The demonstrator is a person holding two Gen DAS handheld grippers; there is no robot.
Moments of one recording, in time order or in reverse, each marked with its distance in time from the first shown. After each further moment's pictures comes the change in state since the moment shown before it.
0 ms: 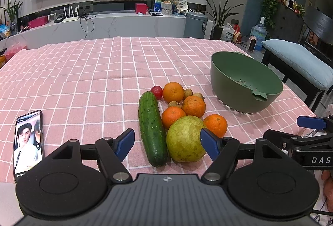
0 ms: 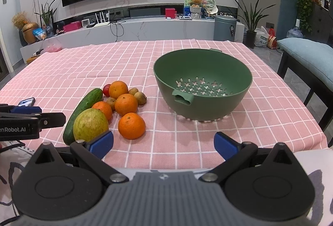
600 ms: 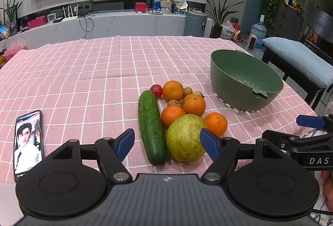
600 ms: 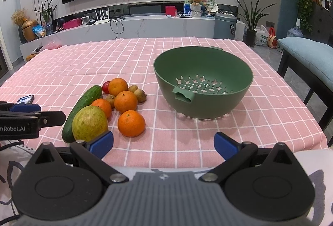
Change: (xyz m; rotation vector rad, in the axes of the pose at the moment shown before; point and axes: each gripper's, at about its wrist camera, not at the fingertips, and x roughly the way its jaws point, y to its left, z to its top) left arm 0.001 0.000 -0.001 -0.001 0.000 0.001; right arm 0.003 0.001 0.000 -0.007 0.014 -0.004
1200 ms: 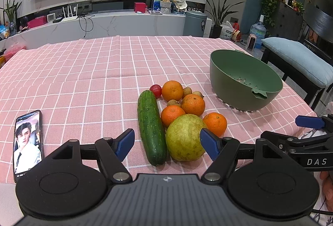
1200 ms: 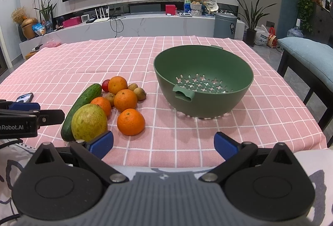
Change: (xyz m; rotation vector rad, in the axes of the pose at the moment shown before) left arm 0.000 -0.001 0.000 0.001 0.002 0.001; right arm 0.001 0.000 0.000 -0.003 0.006 -0.003
